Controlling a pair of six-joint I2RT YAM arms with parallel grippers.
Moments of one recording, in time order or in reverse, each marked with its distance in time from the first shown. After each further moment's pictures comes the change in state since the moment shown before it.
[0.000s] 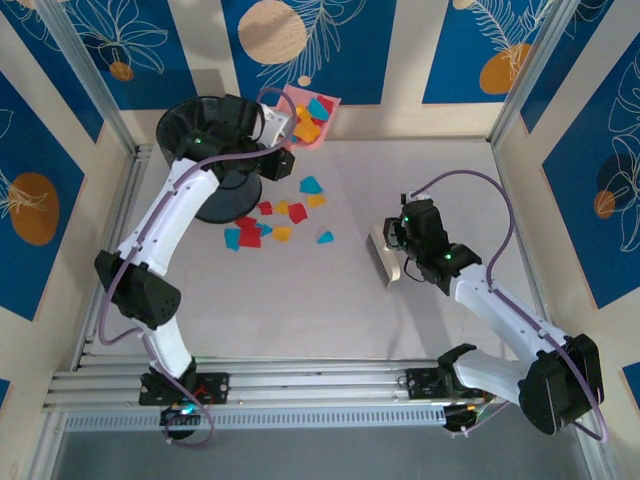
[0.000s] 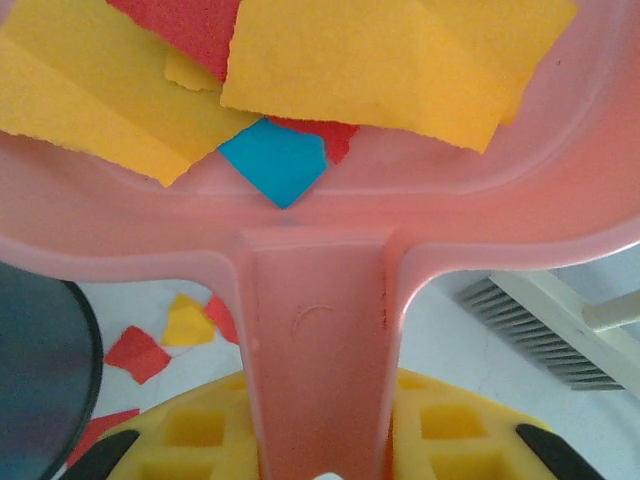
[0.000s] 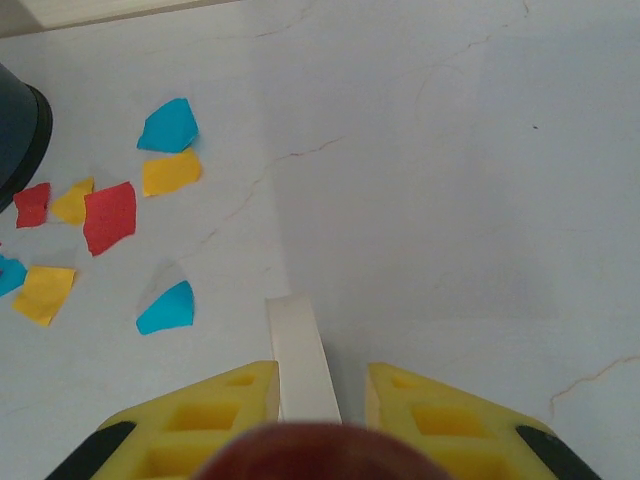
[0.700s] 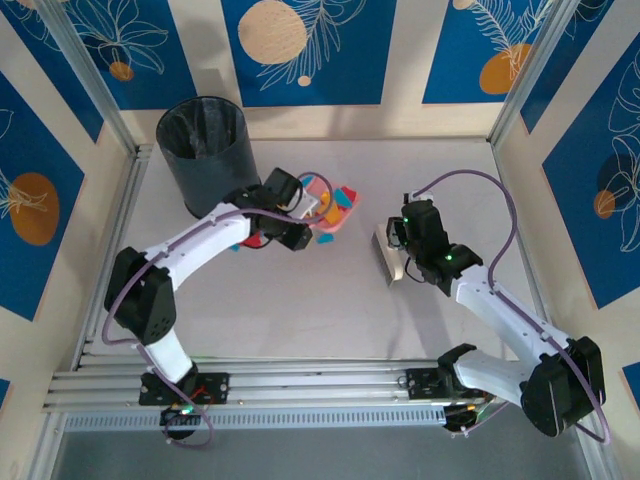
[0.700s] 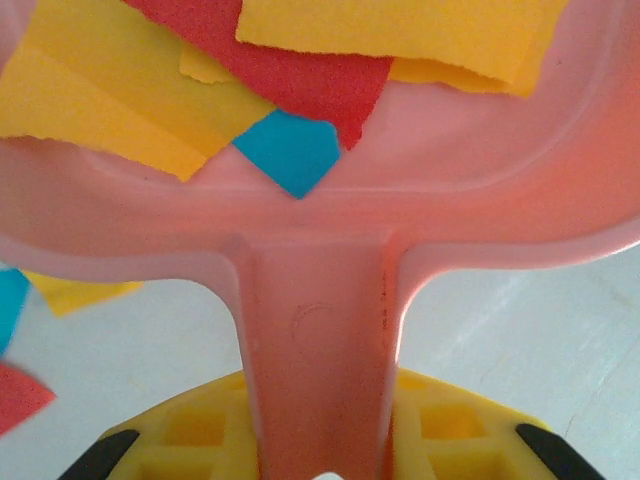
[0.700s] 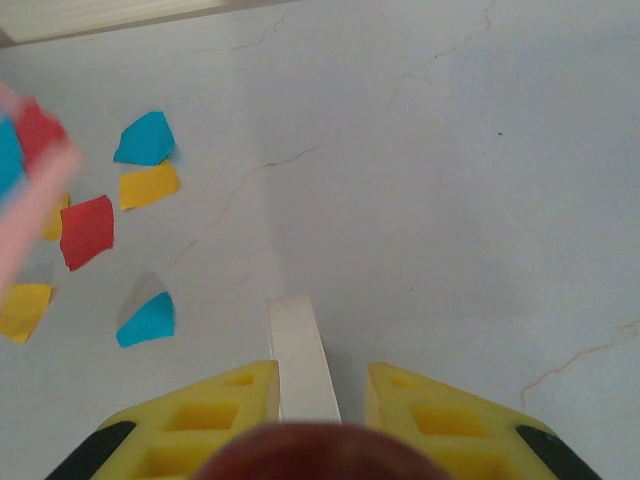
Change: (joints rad) left arm -0.188 -0.101 -0.577 0.204 -0.068 0.003; right arm 0.019 -0.013 0.010 -0.027 0.065 0.015
